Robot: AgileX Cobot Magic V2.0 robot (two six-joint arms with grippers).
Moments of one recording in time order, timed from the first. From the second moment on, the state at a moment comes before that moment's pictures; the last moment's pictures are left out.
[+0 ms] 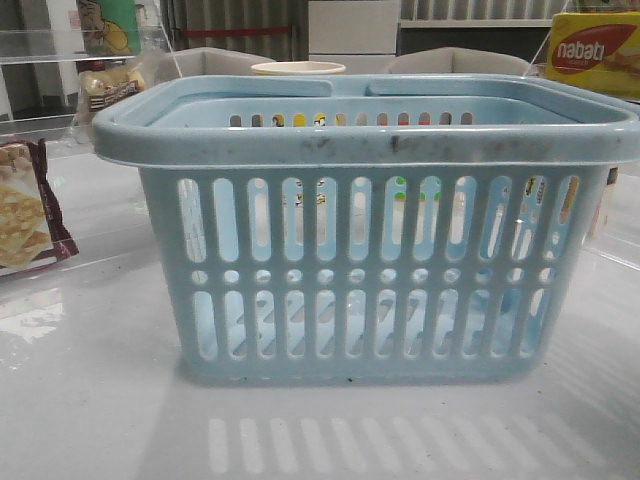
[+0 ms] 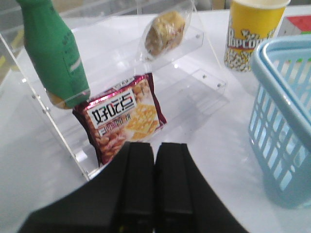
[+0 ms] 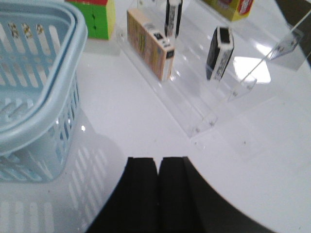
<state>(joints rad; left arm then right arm) -0.07 0.58 -0.67 -0.07 0.64 0.12 -0.02 0.54 -0.63 -0.01 0.70 -0.02</state>
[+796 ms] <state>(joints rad) -0.18 0.82 -0.67 -0.08 0.67 0.12 -0.06 0.90 -0.65 0.00 0.64 0.01</state>
